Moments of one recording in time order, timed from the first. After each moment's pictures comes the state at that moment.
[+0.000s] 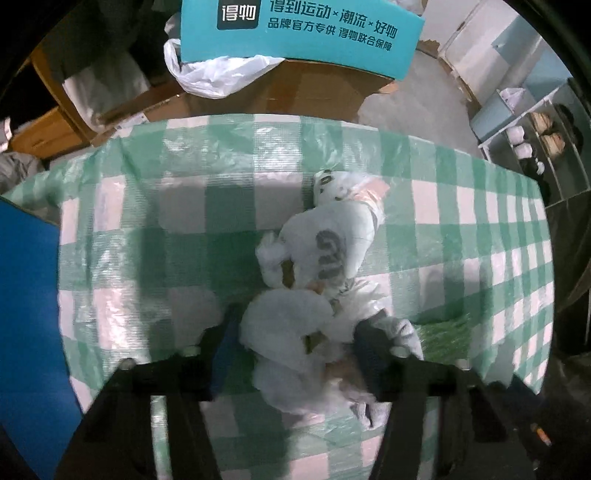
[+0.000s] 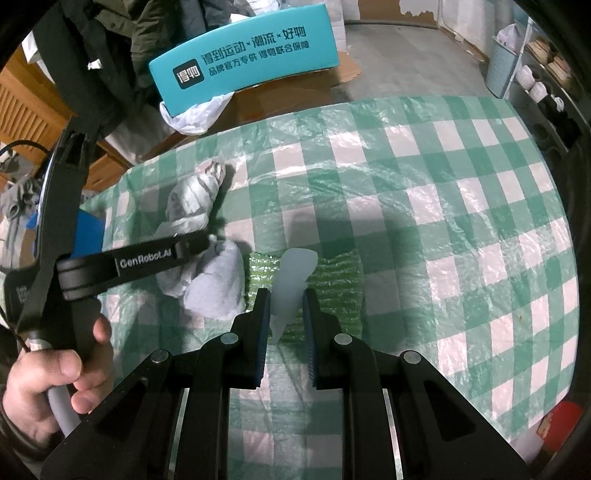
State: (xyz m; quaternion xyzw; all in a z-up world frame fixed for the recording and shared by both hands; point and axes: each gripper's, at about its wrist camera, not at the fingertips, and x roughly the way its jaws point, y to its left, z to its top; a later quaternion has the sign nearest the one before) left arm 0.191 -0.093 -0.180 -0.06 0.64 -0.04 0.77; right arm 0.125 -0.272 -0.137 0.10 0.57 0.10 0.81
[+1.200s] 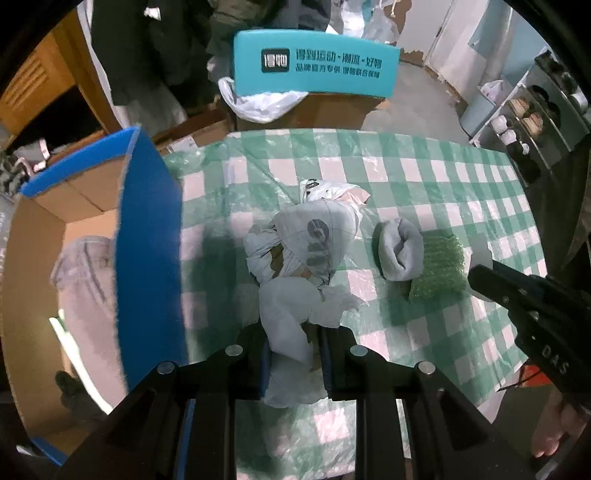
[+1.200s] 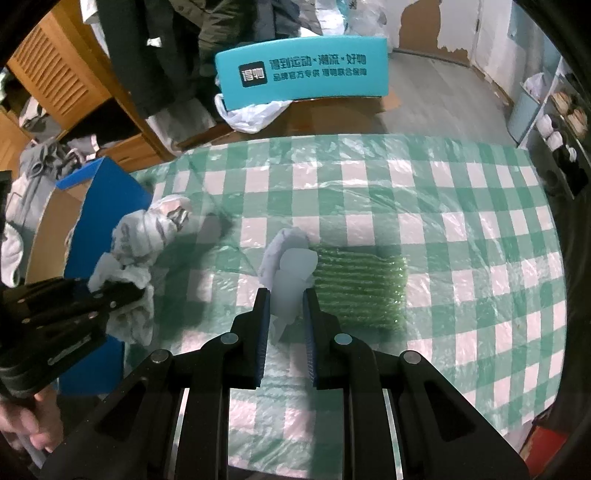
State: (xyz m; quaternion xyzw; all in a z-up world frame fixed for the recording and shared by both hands) left arm 0.087 -0.035 -0.095 -0.01 0.59 -0.04 0.81; right arm 0.090 -0.217 -0.098 0.04 0.54 0.15 0.83
